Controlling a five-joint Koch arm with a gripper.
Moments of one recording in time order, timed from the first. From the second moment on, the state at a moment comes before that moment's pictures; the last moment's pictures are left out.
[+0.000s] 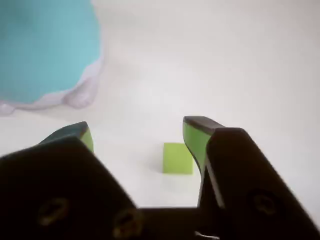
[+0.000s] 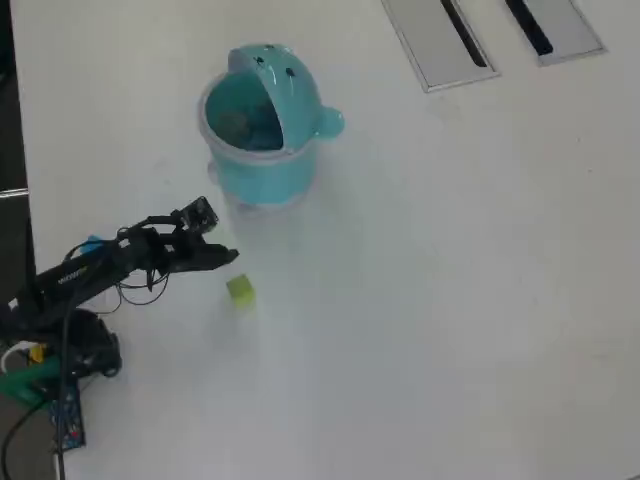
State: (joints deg) arm -13.7 111.5 107.9 45.4 -91.6
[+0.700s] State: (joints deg) arm -8.1 104.9 115.9 43.9 -90.6
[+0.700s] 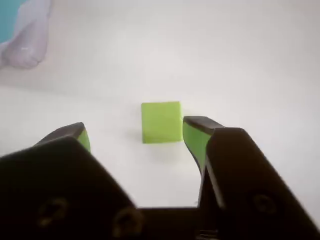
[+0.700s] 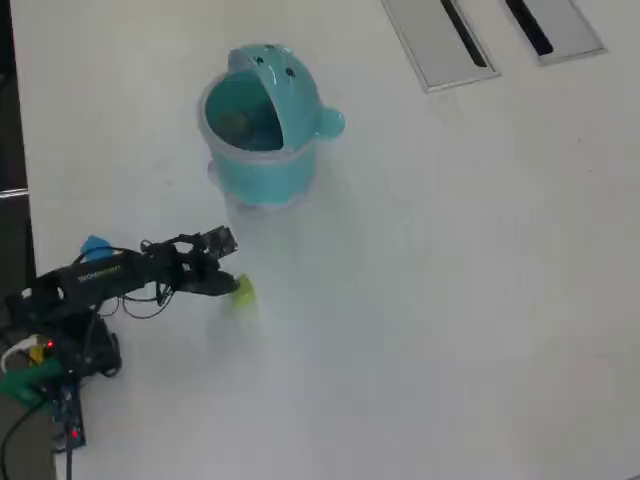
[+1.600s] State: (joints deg) arm -6.5 95.6 119.9 35.2 -90.6
